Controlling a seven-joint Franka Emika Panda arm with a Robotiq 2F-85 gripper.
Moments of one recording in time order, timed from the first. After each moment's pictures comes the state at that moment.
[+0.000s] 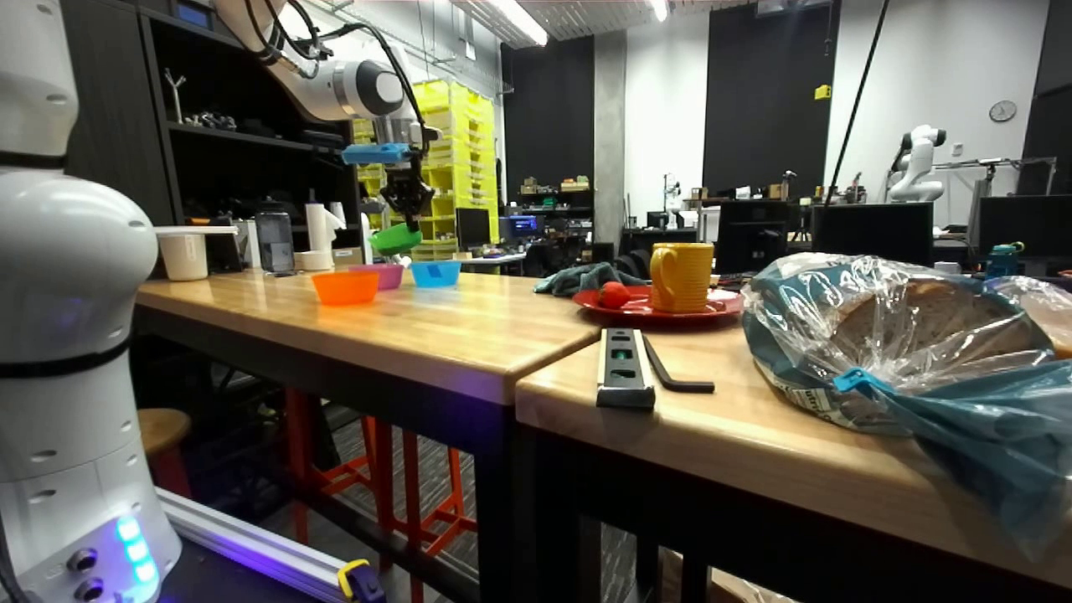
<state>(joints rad) 0.03 0.01 0.05 -1.94 0.04 2.20 0.09</state>
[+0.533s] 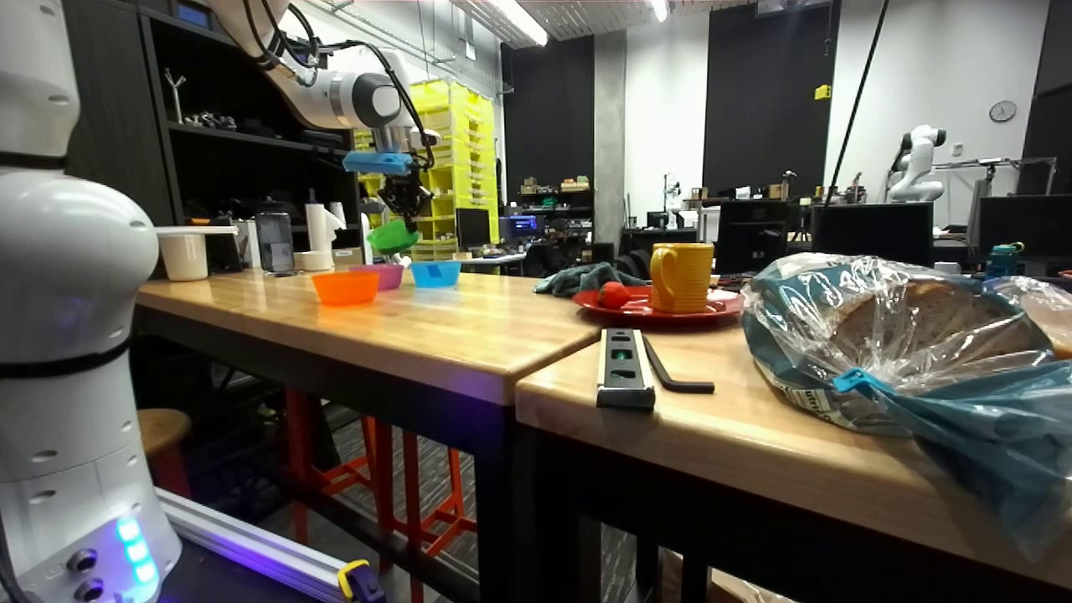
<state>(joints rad) 0.04 0.01 0.05 -1.98 0.13 2.35 -0.03</state>
